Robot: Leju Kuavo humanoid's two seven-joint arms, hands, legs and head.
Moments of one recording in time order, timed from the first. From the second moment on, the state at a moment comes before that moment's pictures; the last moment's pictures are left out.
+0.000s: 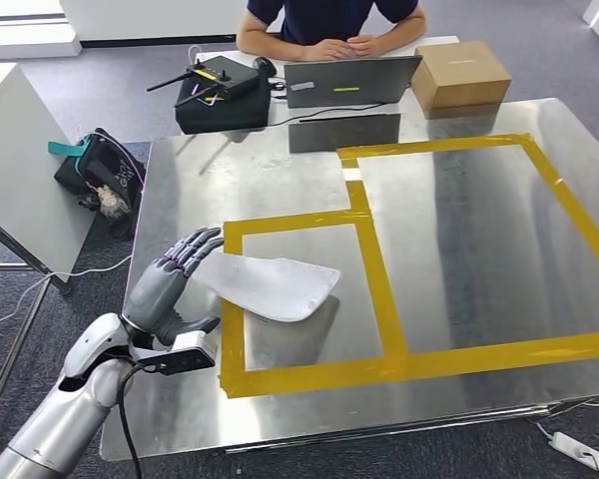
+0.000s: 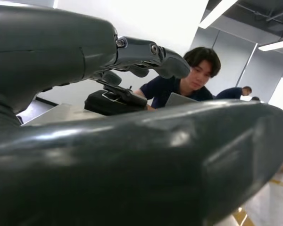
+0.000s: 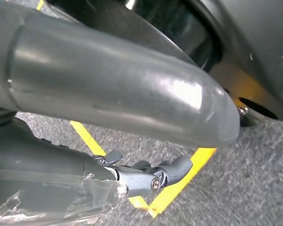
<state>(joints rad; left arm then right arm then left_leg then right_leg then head) -0.30 0.15 -0.44 -1.19 -0.65 0.22 -0.49 -0.04 0.05 0.54 -0.15 0.05 -0.15 -0.10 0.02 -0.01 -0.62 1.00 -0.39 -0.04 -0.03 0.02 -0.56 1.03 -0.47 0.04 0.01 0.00</state>
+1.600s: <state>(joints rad) -0.27 0.18 -0.36 -1.17 -0.65 0.19 -0.46 -0.03 0.05 0.54 -0.15 0.05 -0.13 -0.08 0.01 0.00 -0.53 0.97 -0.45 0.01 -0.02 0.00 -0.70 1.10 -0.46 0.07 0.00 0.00</state>
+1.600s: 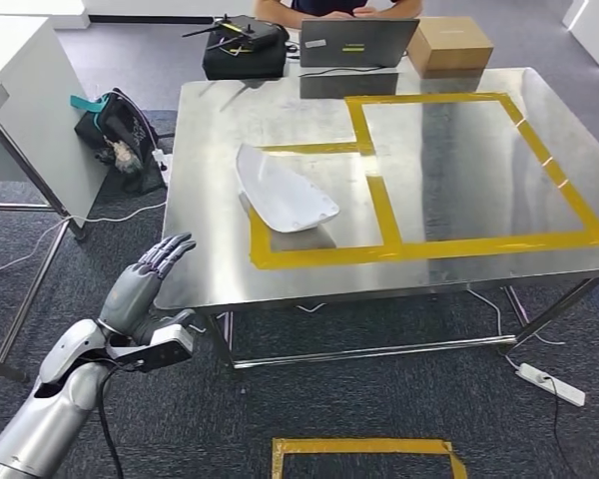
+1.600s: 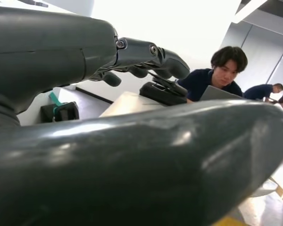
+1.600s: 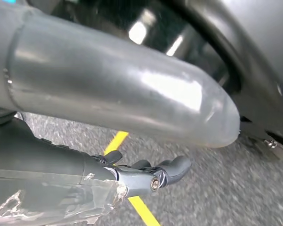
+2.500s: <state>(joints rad) -0.27 0.19 -0.36 -1.17 -0.66 0.19 -0.44 -0.04 0.03 0.54 -0.15 0.05 -0.13 -0.08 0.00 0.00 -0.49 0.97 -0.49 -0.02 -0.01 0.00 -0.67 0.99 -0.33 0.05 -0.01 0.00</state>
